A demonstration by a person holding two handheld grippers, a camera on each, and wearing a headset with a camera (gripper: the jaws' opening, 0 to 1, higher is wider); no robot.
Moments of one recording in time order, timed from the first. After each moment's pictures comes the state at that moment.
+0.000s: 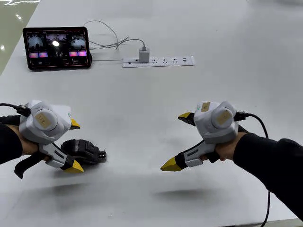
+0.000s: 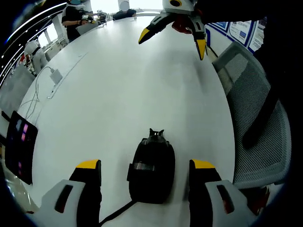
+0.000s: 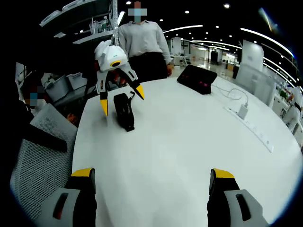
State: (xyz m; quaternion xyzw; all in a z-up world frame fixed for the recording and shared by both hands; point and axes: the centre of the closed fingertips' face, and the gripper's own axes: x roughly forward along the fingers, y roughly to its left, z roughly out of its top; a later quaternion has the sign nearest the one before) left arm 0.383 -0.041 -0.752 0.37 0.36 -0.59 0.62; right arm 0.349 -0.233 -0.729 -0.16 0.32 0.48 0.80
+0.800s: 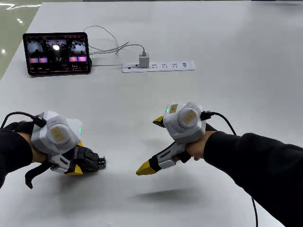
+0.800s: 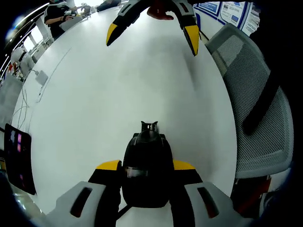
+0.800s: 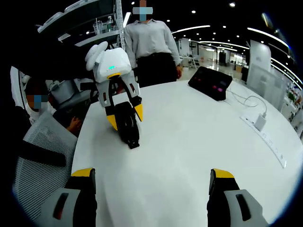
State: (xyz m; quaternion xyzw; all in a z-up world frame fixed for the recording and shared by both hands) left arm 0.376 -0.039 -0.769 0.43 0.38 -0.60 0.56; right arm 0.372 -0.175 -0.732 -0.15 0.32 0.52 0.78
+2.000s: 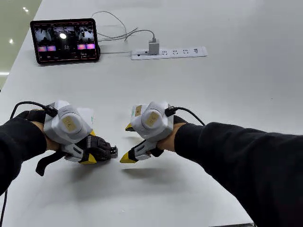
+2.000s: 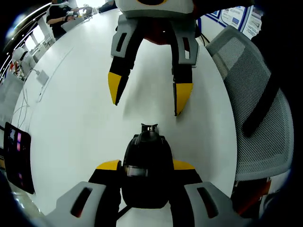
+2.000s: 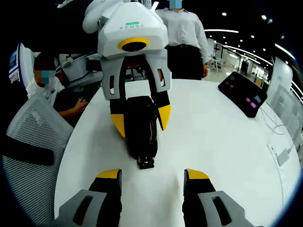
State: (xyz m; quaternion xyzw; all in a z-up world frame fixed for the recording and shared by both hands) left arm 0.377 -0.041 -0.770 0.42 0.38 -0.60 0.57; right arm 0.374 -0.090 -0.772 -0.24 0.30 0.58 0.72
